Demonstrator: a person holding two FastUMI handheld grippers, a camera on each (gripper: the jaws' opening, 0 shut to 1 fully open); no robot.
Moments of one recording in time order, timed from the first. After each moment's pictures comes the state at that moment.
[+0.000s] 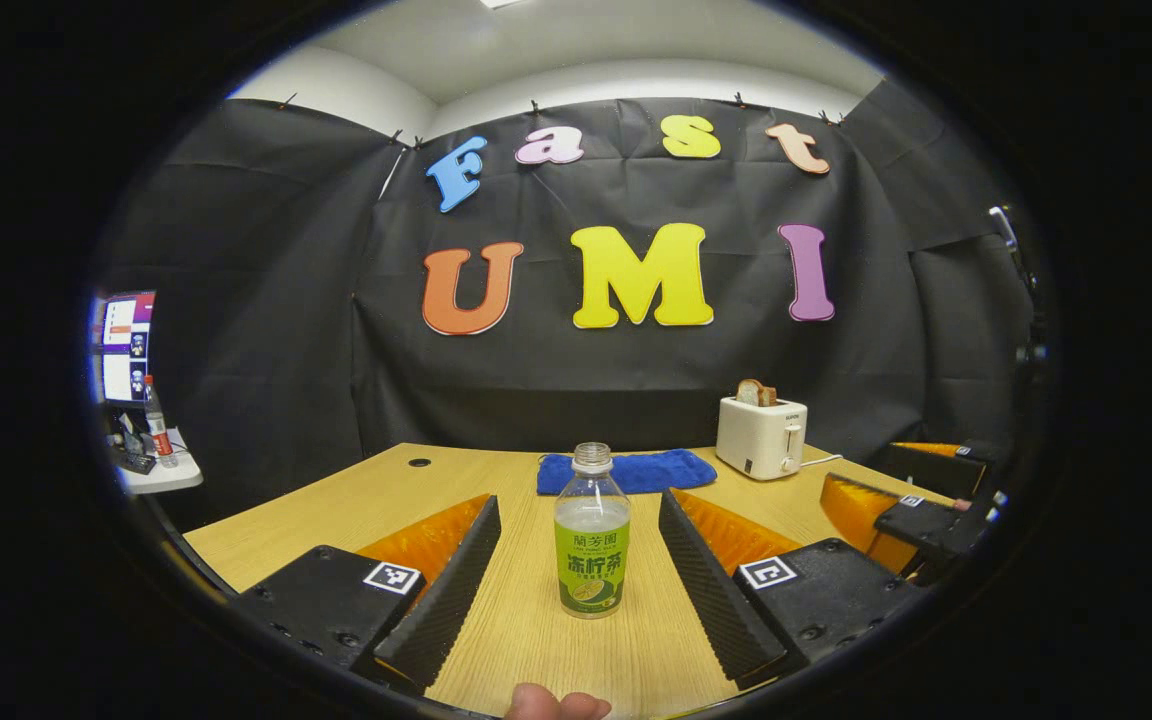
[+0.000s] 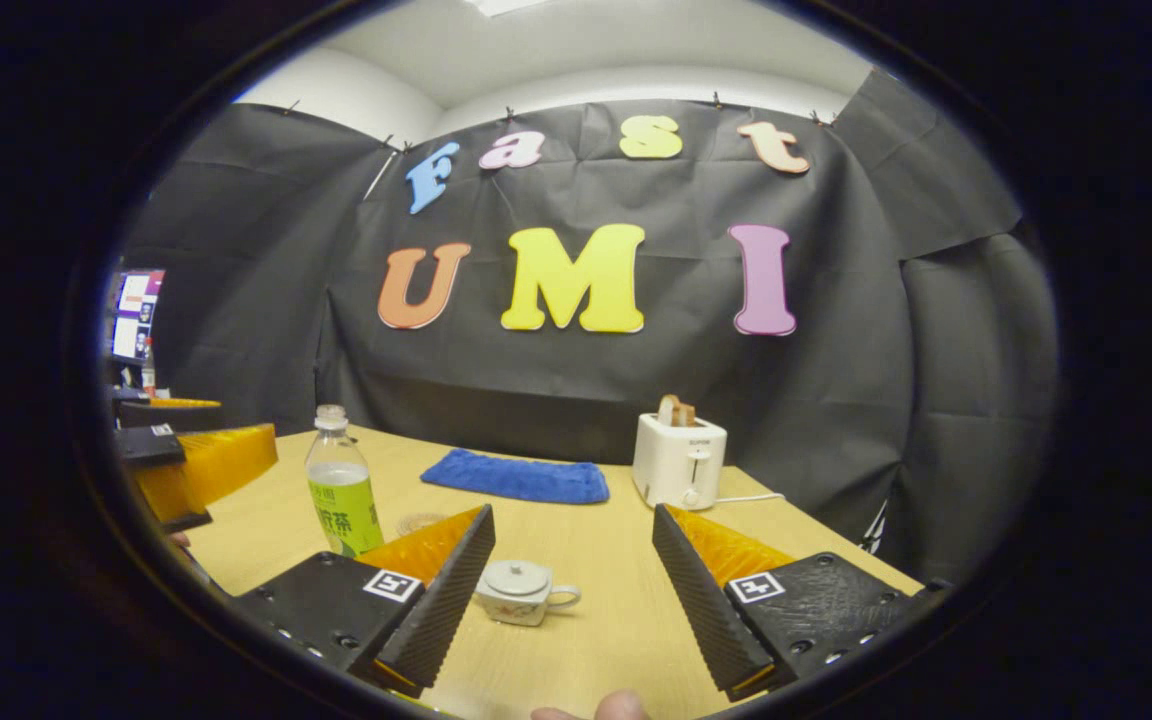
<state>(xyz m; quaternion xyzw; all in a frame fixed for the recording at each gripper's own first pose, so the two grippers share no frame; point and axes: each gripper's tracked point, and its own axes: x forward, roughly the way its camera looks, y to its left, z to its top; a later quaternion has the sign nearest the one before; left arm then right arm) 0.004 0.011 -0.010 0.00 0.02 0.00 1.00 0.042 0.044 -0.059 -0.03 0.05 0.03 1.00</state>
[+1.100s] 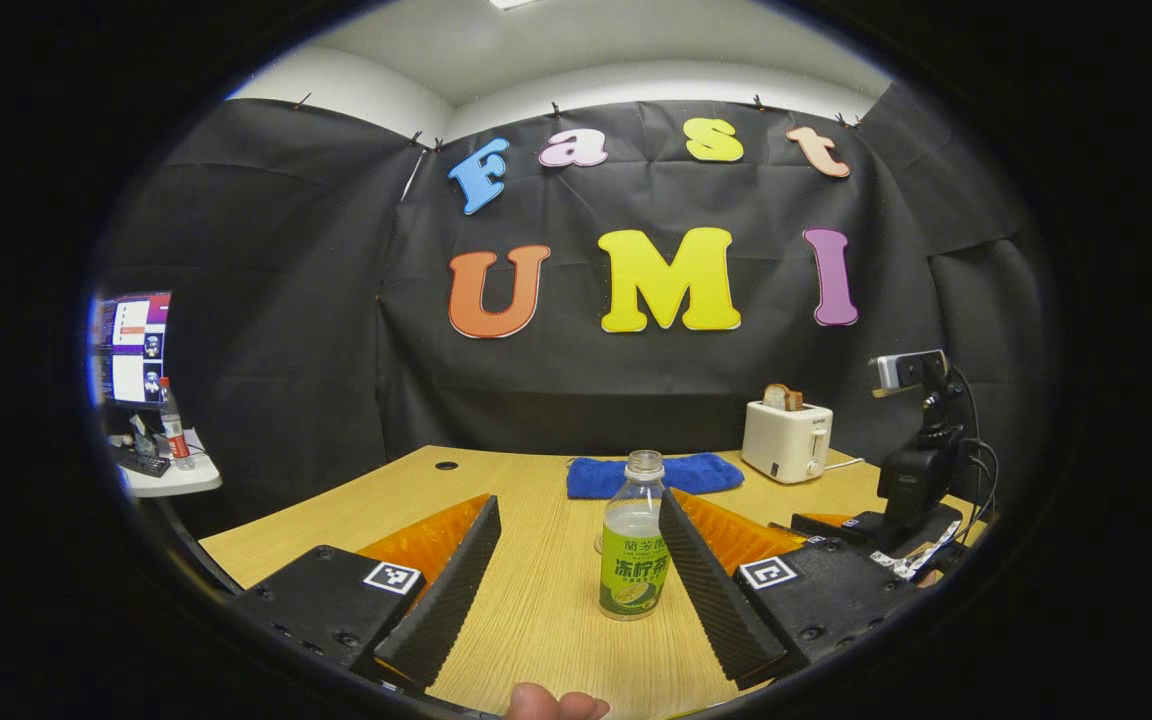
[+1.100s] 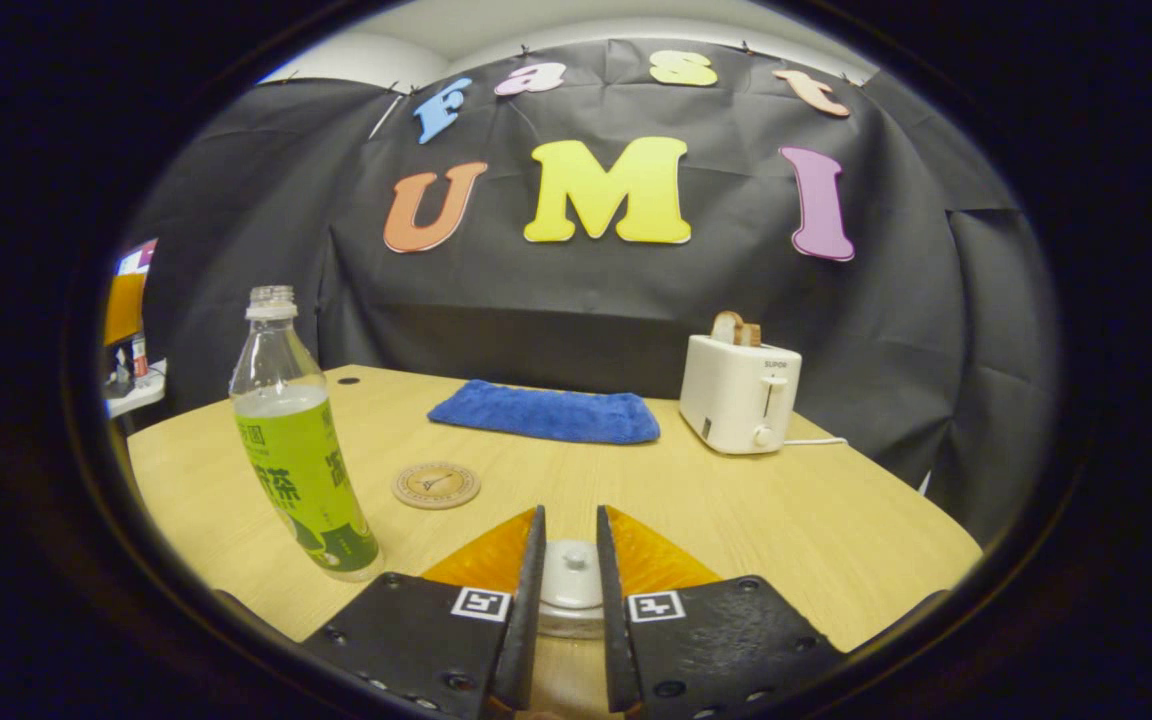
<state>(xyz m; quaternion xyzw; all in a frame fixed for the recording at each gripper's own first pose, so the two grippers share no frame) 0.003 0.044 -0.004 0.00 0.02 0.03 1.00 0.117 0.087 -0.142 -0.03 0.14 0.04 0.99</state>
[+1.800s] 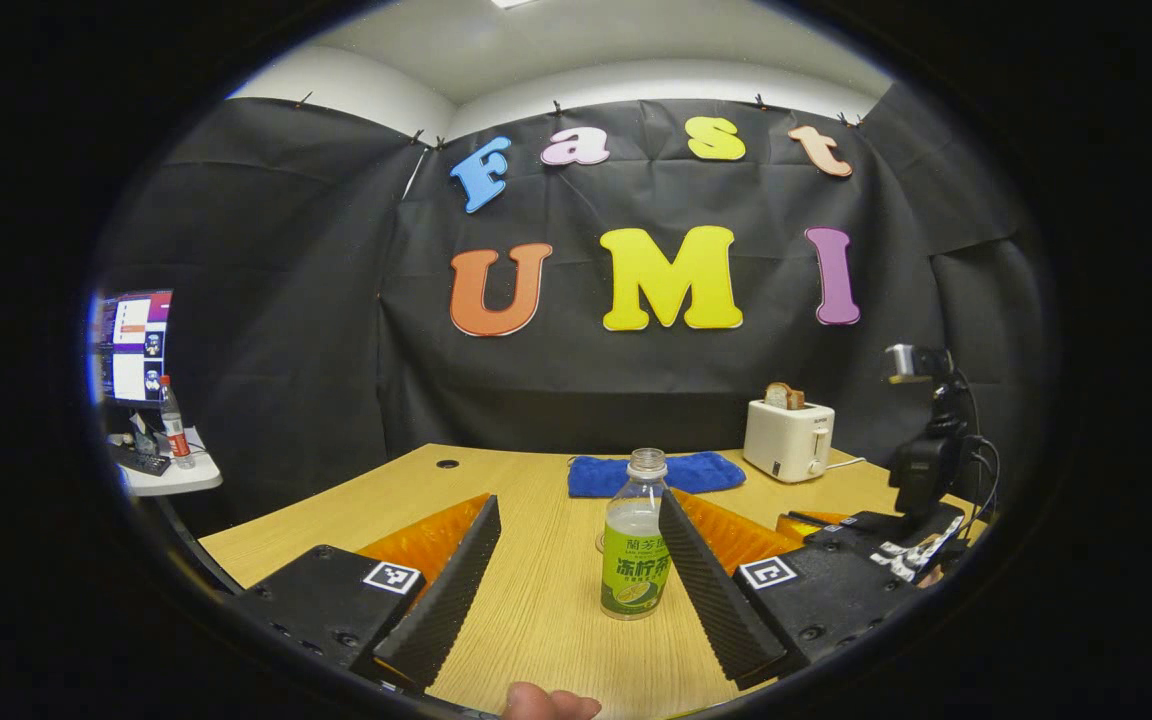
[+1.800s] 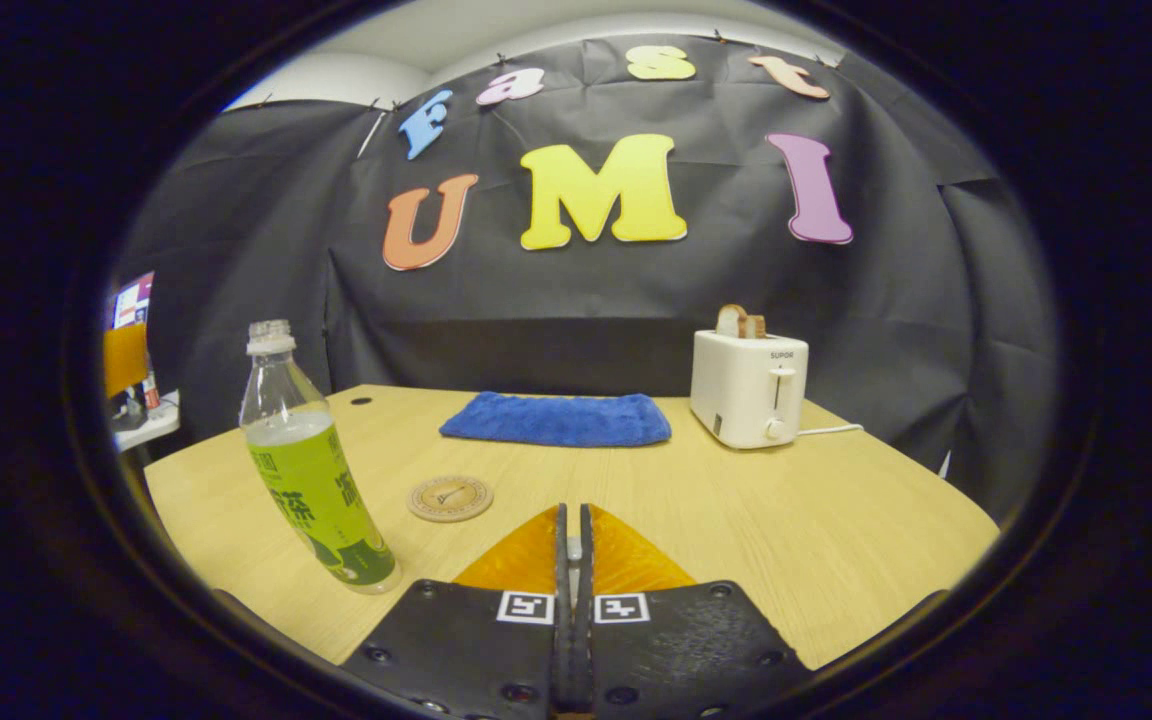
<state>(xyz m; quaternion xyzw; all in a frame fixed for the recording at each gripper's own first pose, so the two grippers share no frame) 0.003 0.047 -0.010 0.00 0.02 0.03 1.00 0.114 0.086 -0.126 0.02 0.14 0.06 0.99</state>
